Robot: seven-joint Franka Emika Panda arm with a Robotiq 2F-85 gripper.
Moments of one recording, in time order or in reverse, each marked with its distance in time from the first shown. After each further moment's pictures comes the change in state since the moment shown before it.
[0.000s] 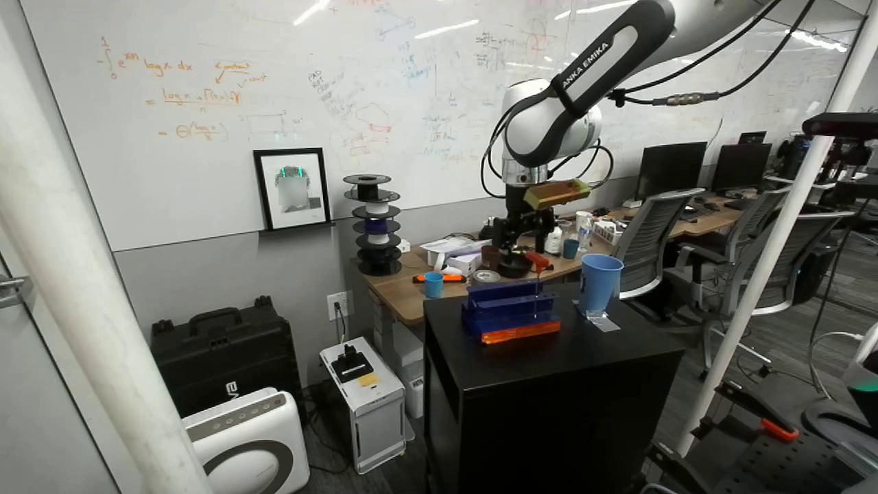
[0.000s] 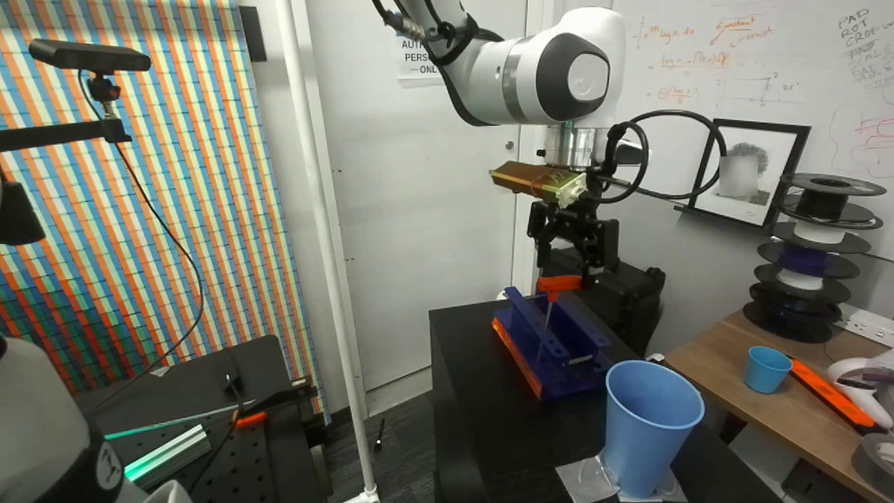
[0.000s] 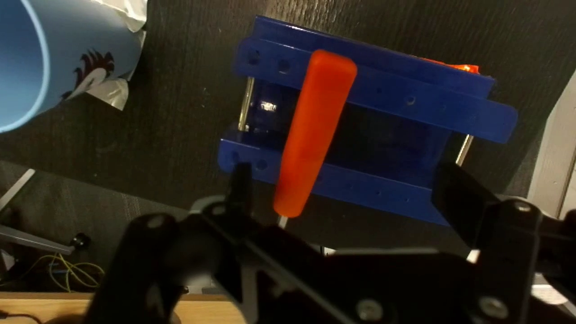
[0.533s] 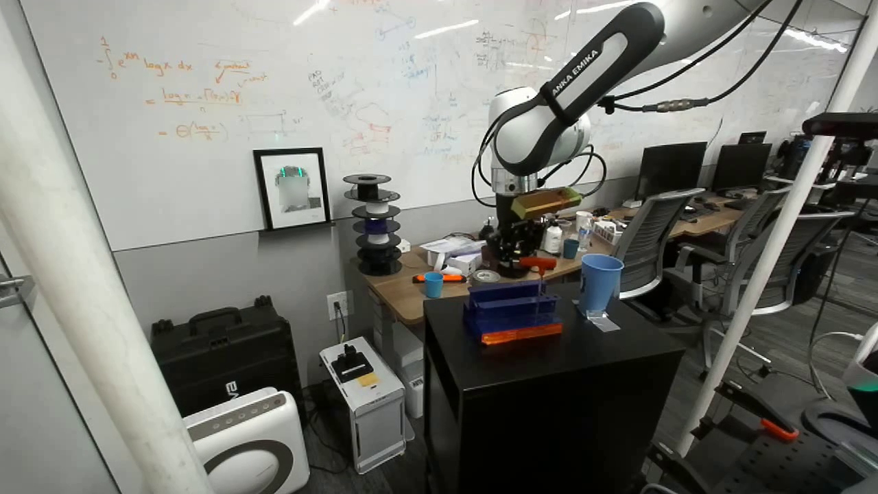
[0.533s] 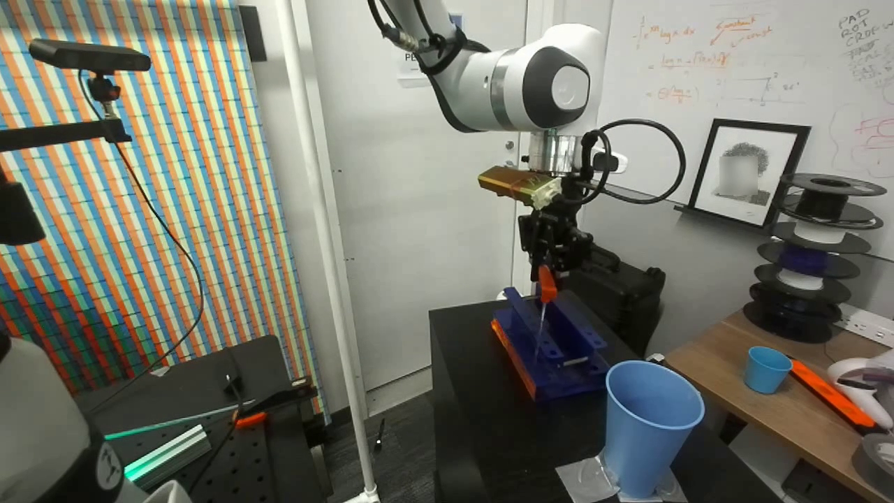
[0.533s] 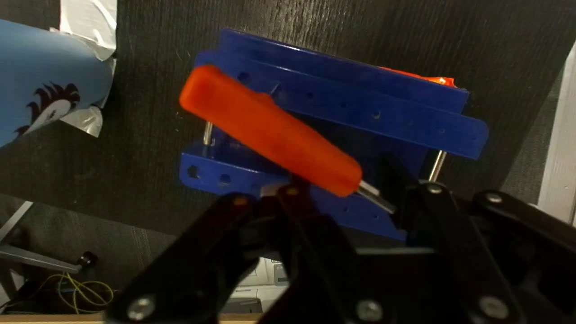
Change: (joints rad) arm 0.047 0.022 -0.002 0.006 -0.003 -0.021 0.088
